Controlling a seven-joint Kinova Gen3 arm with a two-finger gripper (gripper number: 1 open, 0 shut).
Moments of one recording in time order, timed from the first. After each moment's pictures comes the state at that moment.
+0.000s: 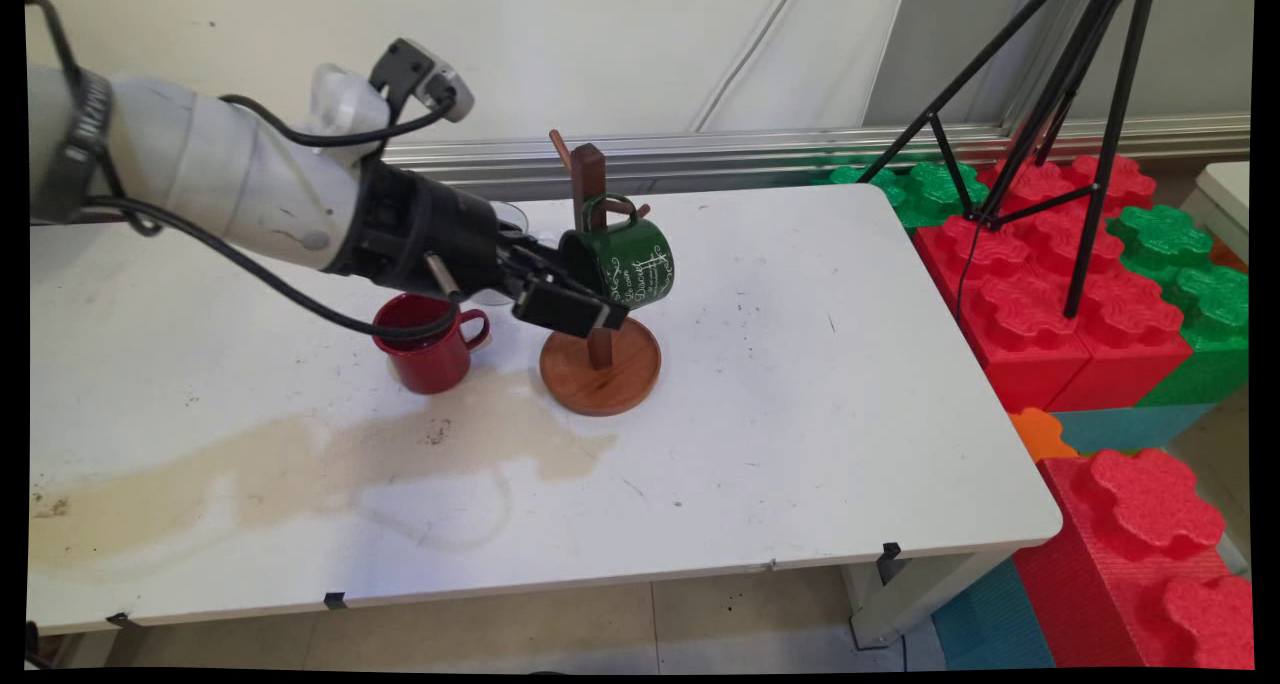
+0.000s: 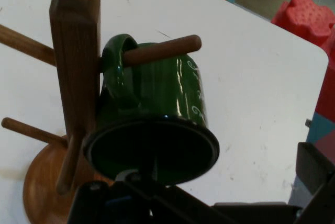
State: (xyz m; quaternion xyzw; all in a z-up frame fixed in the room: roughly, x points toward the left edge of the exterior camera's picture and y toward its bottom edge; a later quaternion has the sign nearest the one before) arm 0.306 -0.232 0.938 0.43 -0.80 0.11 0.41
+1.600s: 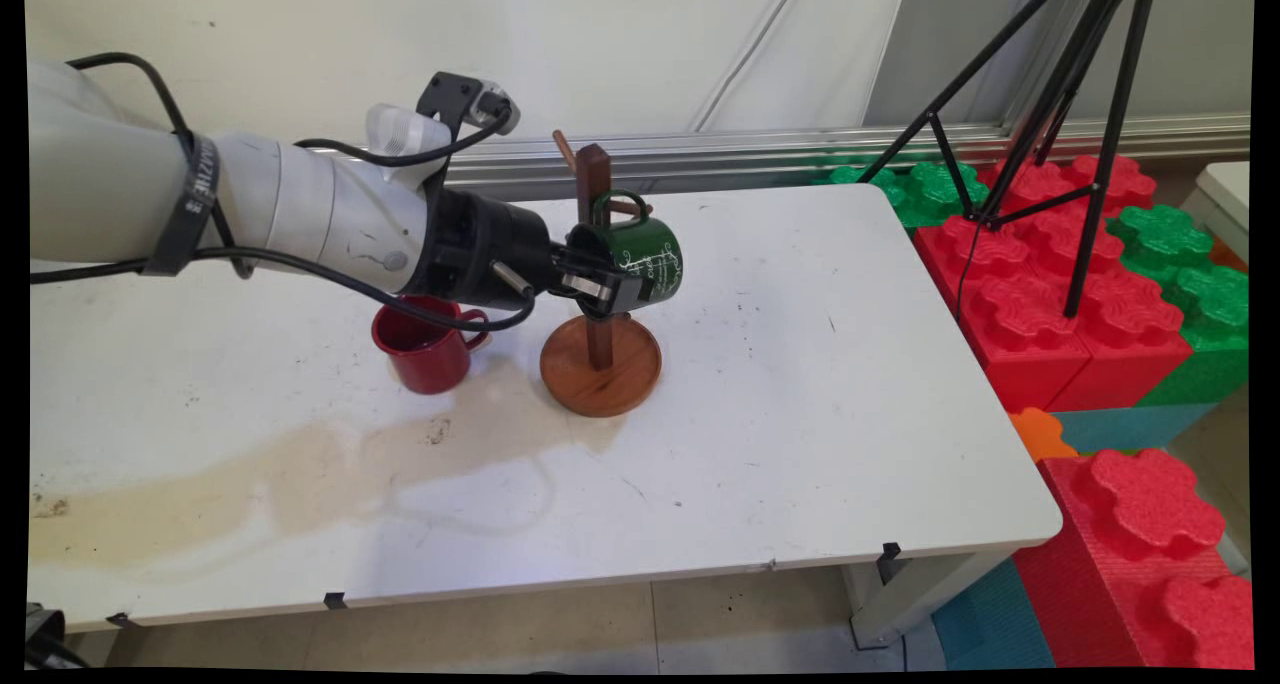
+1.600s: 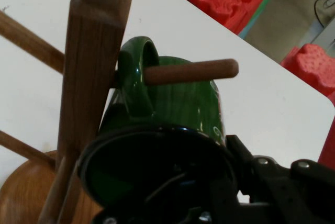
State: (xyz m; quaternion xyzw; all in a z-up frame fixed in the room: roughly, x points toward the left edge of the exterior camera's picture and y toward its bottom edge) arm 0.282 -0.246 0.908 0.49 -0.74 0.10 0.45
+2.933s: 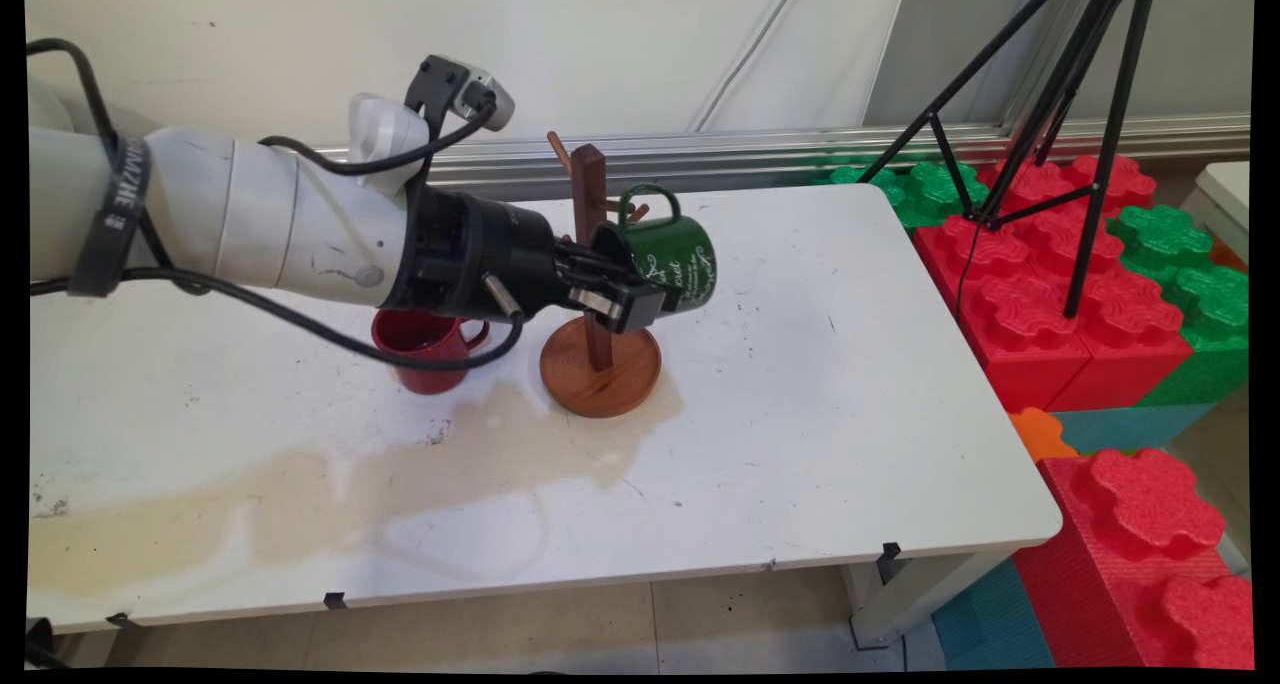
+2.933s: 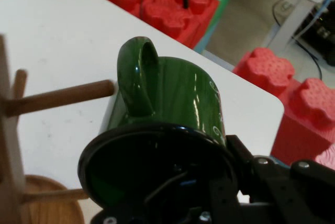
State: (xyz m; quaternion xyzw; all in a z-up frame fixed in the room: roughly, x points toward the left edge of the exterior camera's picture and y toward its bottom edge) arm 0.268 -0.217 0.929 0.44 -0.76 0.10 0.47
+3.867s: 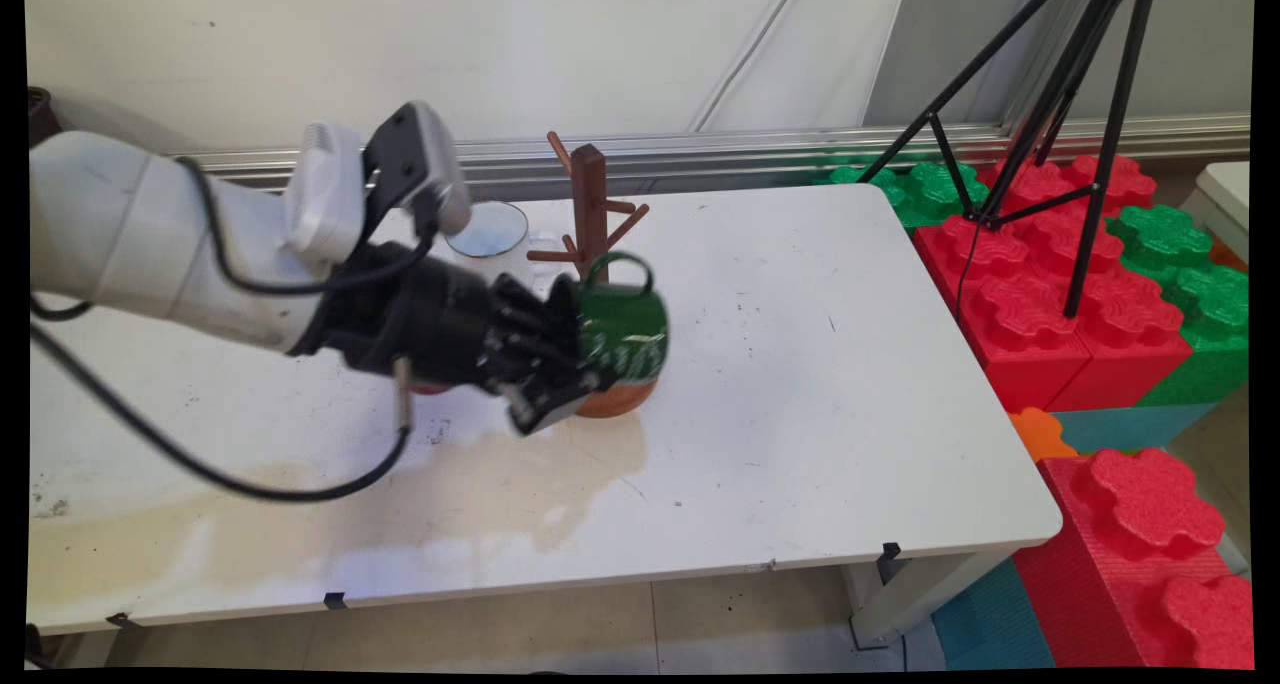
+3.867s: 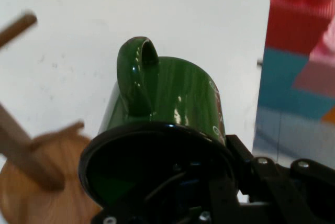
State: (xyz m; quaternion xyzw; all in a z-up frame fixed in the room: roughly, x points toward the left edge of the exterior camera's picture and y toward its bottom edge) arm 0.283 -0.177 0.941 0.30 -0.87 0.13 0.38
